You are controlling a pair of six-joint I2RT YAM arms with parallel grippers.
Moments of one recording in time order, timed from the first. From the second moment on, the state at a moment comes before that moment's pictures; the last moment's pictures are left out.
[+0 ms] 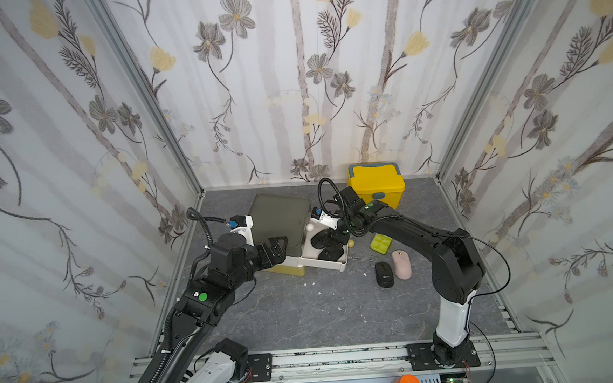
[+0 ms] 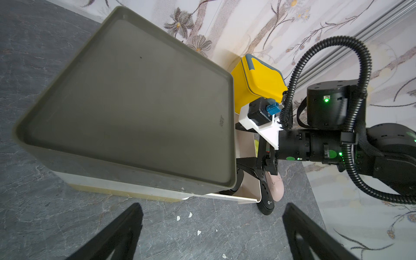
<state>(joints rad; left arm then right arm) -0.46 0.79 0.92 -0.59 0.06 -0.63 0.63 1.90 1.55 -0.64 -0.22 -0.54</state>
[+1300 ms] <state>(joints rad) -0.46 0.81 0.92 -0.58 0.05 -0.63 0.62 1.99 1.62 -0.64 -0.26 -0.51</state>
